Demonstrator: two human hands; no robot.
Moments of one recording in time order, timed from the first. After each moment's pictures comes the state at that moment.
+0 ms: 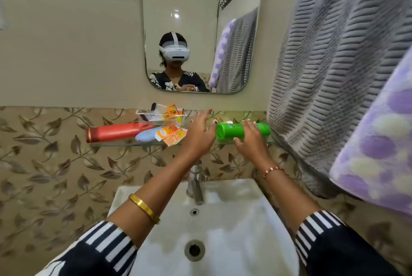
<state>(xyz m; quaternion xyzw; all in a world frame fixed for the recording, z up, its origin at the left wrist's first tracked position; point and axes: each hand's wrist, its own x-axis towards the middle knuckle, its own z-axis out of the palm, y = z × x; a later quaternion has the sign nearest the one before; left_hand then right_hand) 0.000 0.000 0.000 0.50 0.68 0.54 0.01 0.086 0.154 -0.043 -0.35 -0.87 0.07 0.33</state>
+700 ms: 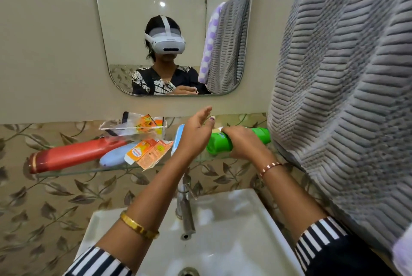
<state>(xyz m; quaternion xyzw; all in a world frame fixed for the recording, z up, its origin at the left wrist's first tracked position) -0.034 0.091 0.010 0.47 0.61 0.63 0.12 0.055 0.216 -0.020 -0.27 -0.95 -0.07 0.16</state>
